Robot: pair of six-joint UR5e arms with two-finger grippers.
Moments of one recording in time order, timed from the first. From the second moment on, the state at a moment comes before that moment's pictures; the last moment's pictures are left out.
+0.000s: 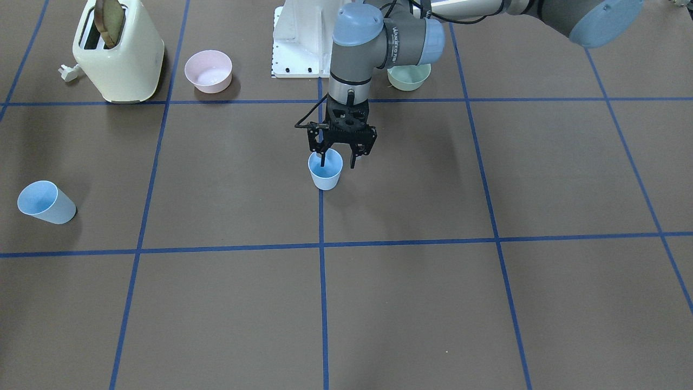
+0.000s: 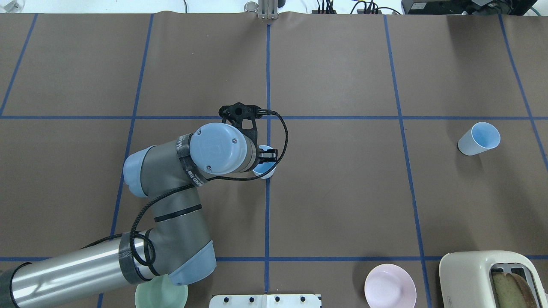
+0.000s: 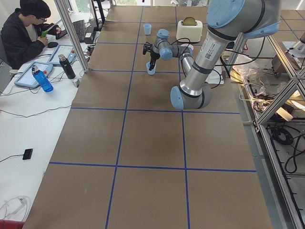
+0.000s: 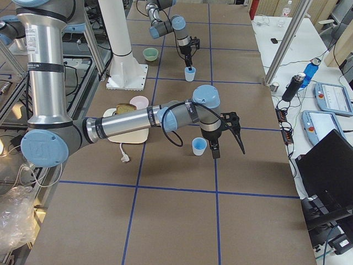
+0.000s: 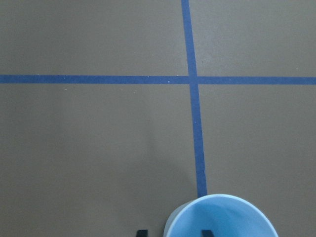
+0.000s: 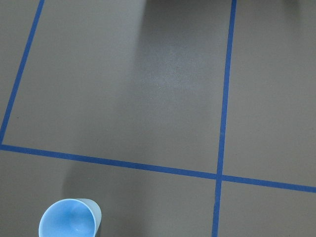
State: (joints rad) left arm -0.43 -2.29 -1.68 -1.71 -1.62 -1.25; right arm 1.49 -1.56 1.82 -1.43 2.28 0.20
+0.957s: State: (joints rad) left arm -1.13 -1.89 -1.83 -1.58 -2.15 -0.34; right arm 1.40 -1.60 1.83 -1.24 2.36 0.36
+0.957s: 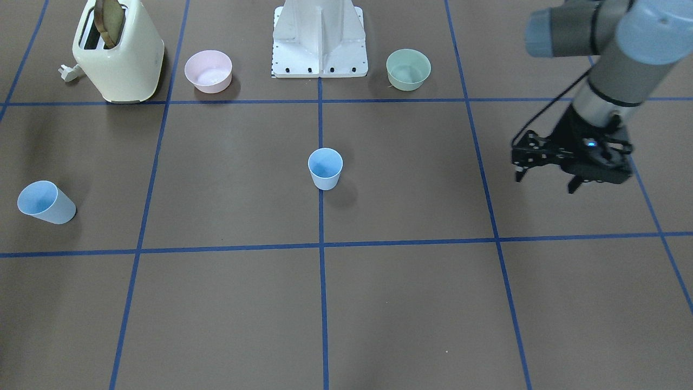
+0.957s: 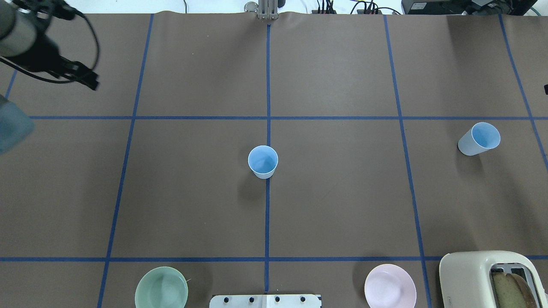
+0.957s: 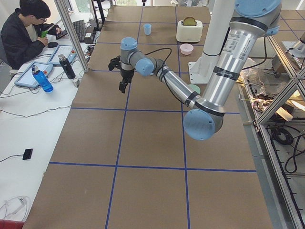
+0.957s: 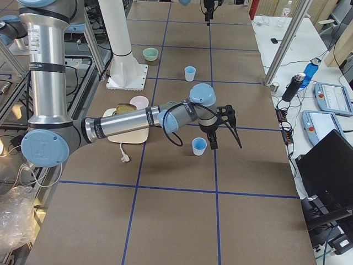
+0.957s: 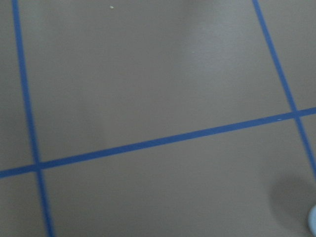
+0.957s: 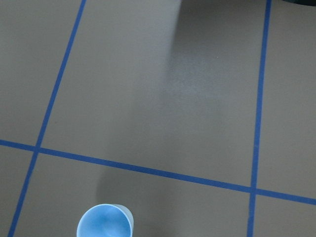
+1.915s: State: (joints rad) left arm -1.58 -1.58 -1.62 -1.68 -2.34 0.12; right arm 1.16 -1.64 1.75 -1.17 2.20 0.46
